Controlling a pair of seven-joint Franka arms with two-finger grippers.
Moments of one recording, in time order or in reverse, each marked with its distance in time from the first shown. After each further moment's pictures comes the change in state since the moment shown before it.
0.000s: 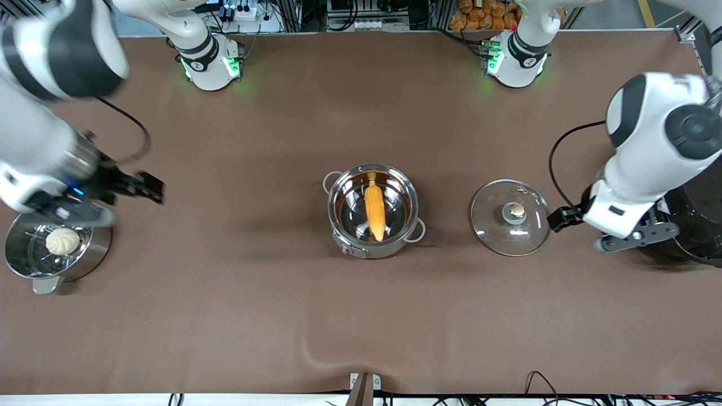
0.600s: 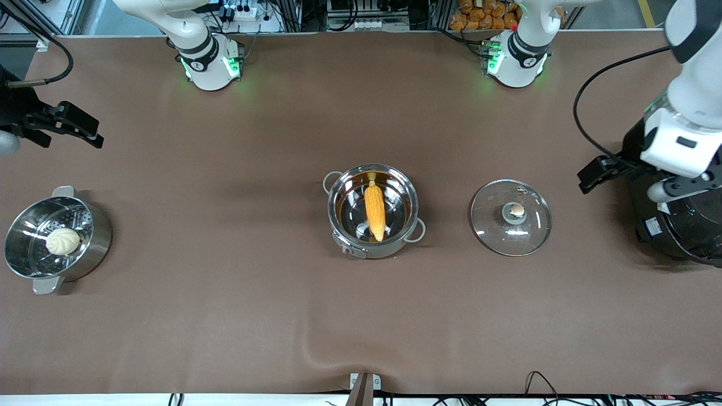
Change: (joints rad) left arm 0.032 -0.166 0.004 0.048 -0.112 -0.199 -0.003; right arm -0.062 -0.115 0.006 0.064 0.001 -0.188 -0.012
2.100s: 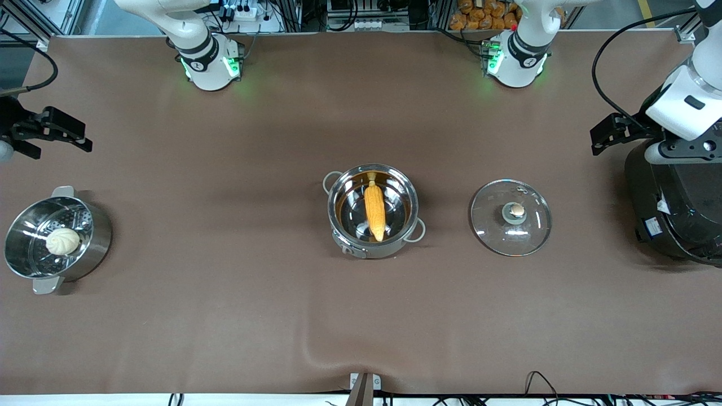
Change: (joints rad) left arm 0.005 -0.086 0.015 -0.035 -0.009 -0.126 0.323; right arm -0.079 0.027 0.001 0.003 0.039 -0.002 -0.214
